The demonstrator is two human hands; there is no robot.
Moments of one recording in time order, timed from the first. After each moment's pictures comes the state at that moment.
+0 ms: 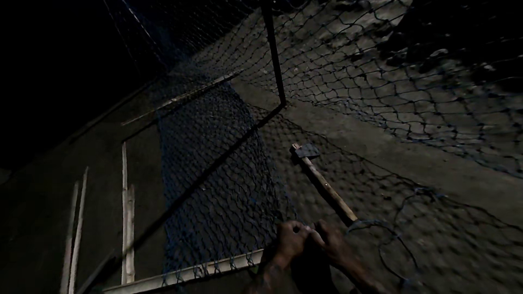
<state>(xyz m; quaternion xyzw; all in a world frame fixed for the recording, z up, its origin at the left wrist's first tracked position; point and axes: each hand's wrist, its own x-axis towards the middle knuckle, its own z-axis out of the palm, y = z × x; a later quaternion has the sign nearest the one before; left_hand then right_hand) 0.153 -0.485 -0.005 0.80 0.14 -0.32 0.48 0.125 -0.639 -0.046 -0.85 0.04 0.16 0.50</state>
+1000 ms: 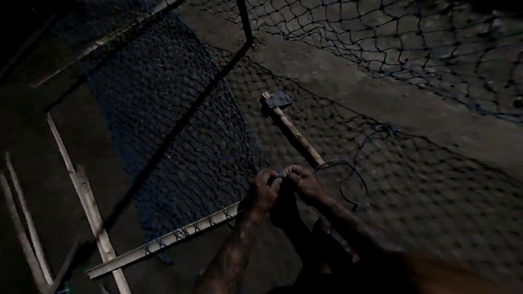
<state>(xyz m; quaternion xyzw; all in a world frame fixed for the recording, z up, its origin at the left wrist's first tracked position) 0.147 -0.481 -0.017 0.87 -0.06 -0.12 0.48 0.141 -0.643 -0.035 -0.59 0.18 0.22 0.75</state>
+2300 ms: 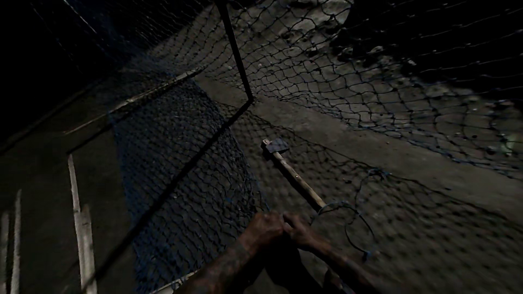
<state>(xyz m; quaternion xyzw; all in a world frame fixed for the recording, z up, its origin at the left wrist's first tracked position) 0.187 -0.470 0.029 0.88 -0.43 -0.20 0.05 0.153 -0.634 -0.021 -0.76 0.04 0.35 0.54</state>
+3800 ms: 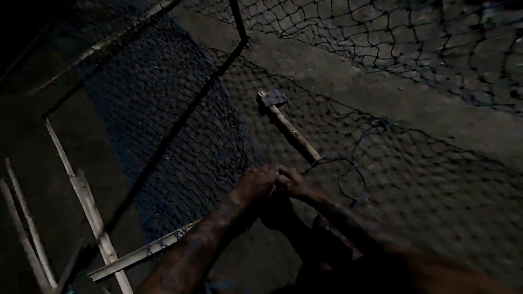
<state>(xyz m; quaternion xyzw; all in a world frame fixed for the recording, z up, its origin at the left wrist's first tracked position) 0.187 -0.469 0.039 0.89 -0.38 -0.25 0.07 0.149 -0.638 -0.028 -0.71 0.04 0.32 0.62</state>
